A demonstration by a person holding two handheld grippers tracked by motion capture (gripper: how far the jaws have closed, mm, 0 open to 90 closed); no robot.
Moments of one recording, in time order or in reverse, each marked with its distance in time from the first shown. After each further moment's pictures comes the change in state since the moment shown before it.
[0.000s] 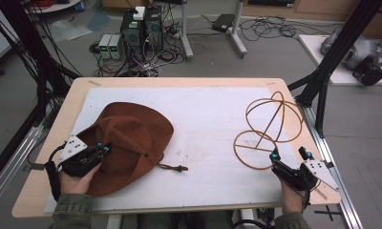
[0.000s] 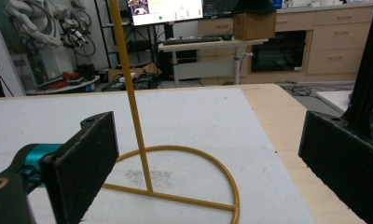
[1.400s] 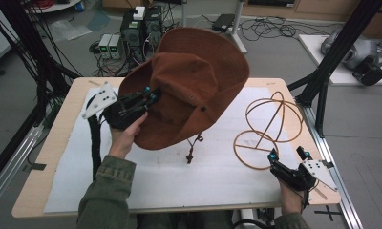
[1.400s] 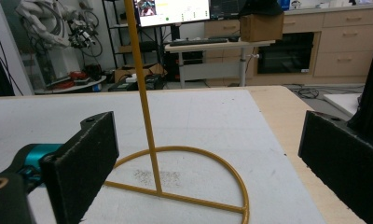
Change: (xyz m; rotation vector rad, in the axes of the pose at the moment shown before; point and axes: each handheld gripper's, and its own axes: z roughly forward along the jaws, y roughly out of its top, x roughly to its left) left arm -0.075 0.164 0.078 -0.560 -0.445 0.046; right arm 0.003 0.000 0.000 -0.004 0.023 -0.008
